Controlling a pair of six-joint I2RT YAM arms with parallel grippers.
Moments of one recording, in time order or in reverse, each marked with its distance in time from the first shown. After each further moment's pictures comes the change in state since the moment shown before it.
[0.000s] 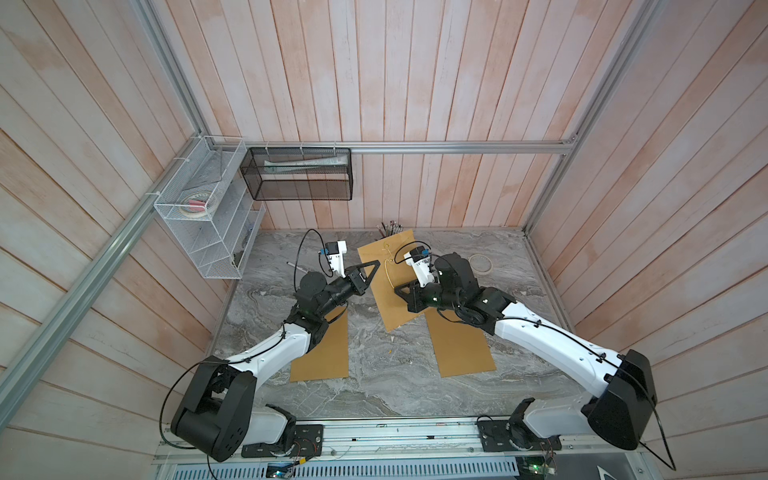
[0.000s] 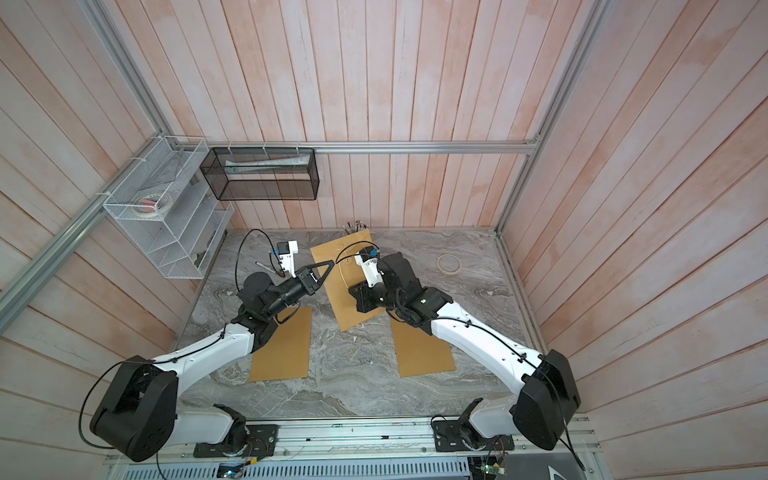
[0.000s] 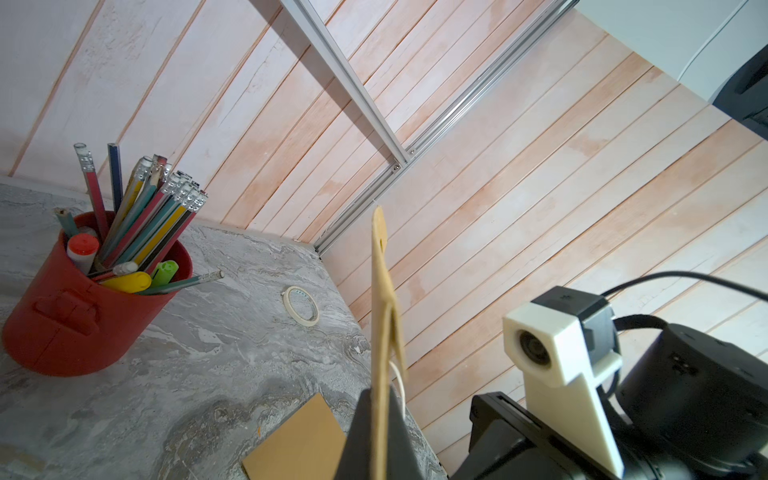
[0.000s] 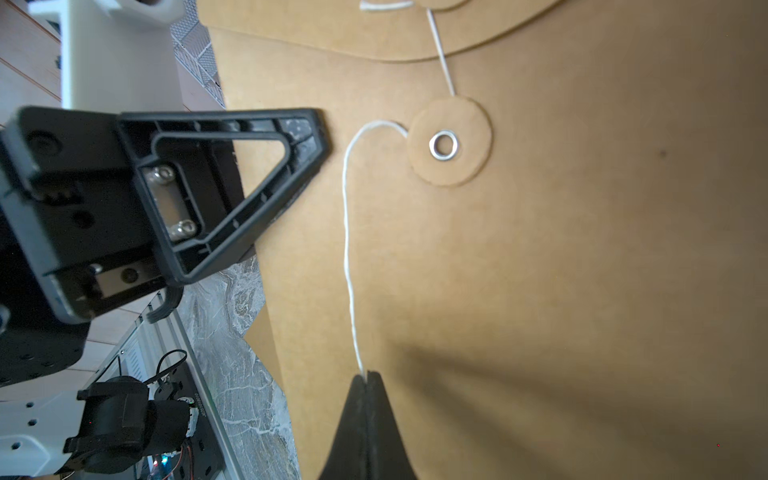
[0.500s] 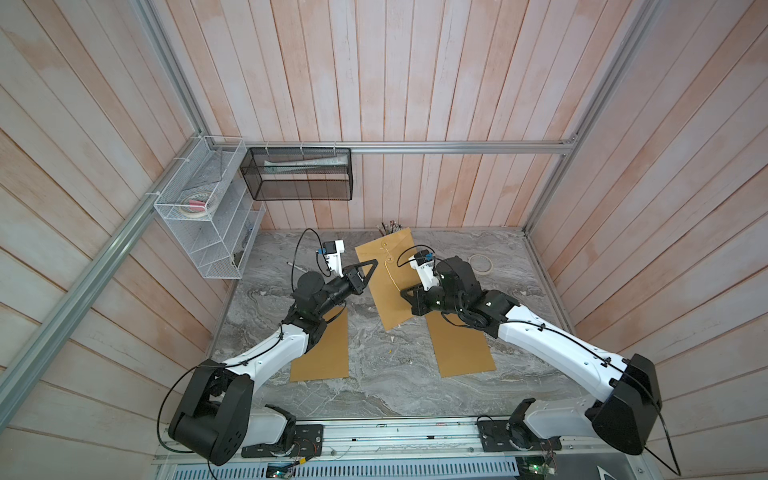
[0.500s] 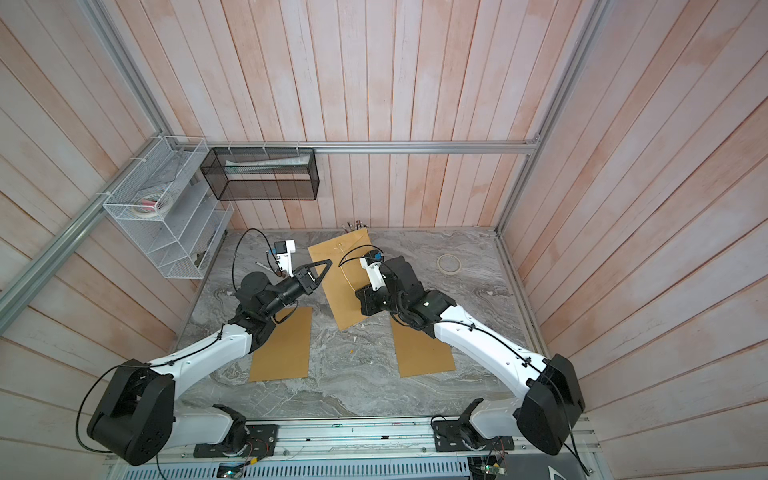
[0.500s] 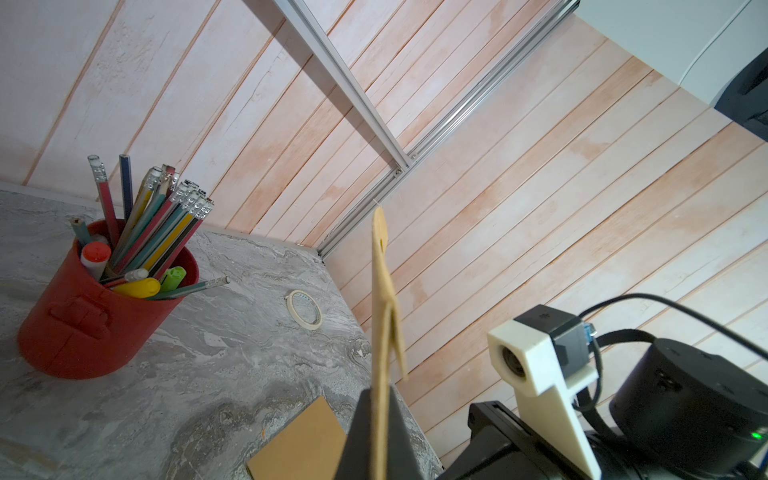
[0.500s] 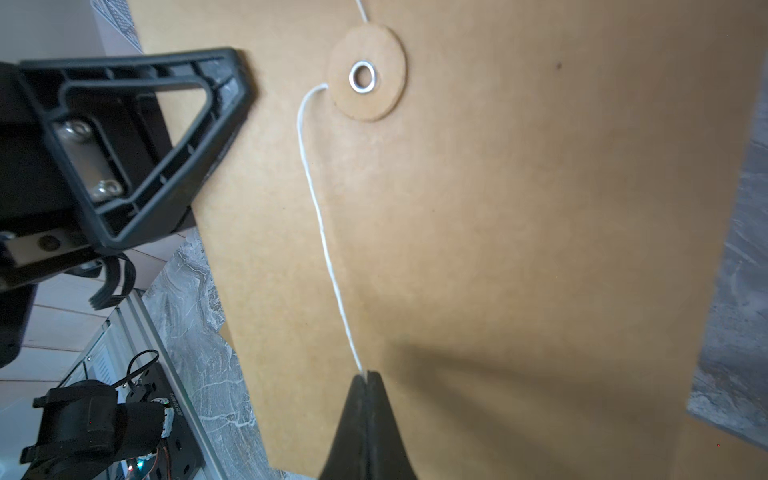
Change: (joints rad) left arm 0.013 -0.016 0.000 -0.016 0.000 0.007; right arm -0.003 -0.029 -0.031 -0.053 0.061 -0.001
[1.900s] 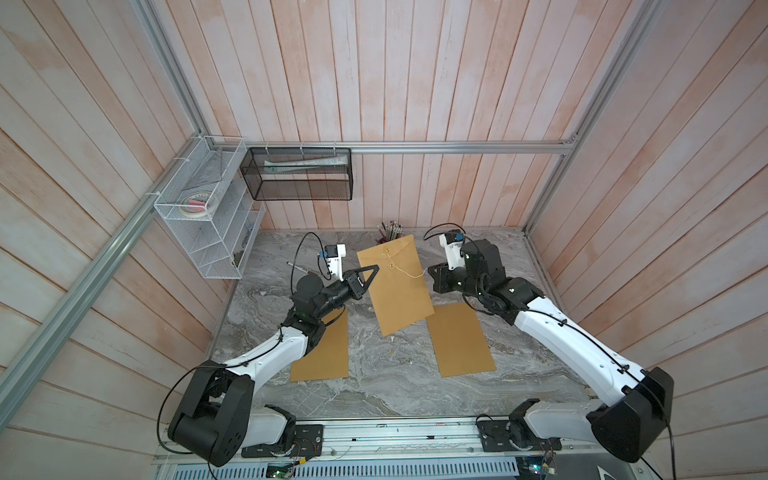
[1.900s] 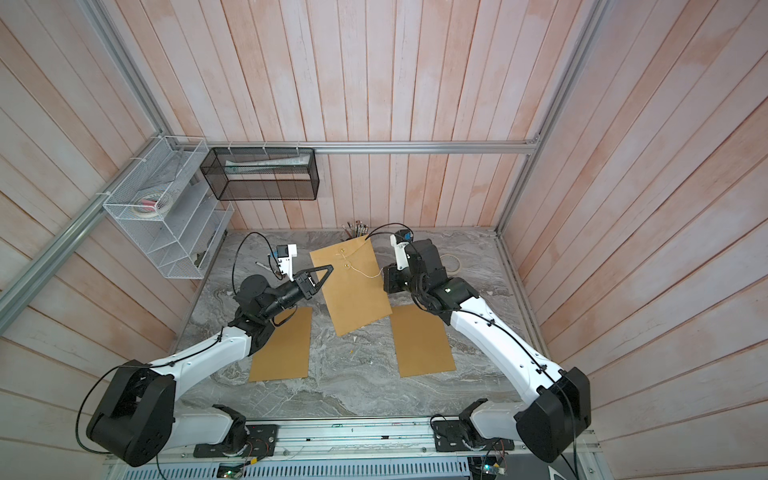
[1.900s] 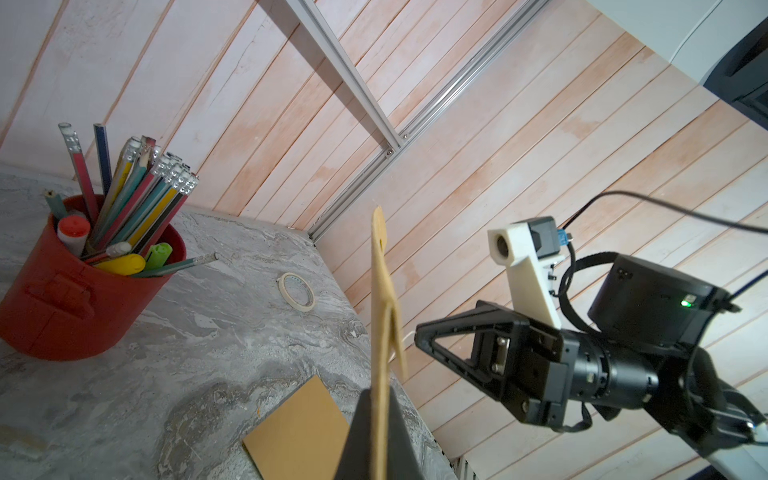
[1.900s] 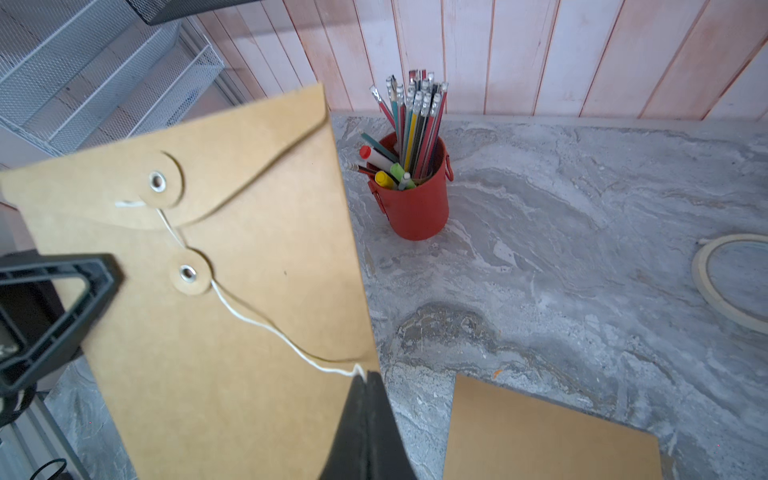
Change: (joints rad) left arm 0.006 -0.008 -0.046 0.020 0.082 0.002; right arm -0.176 -0.022 0.111 -0.088 0.100 -0.049
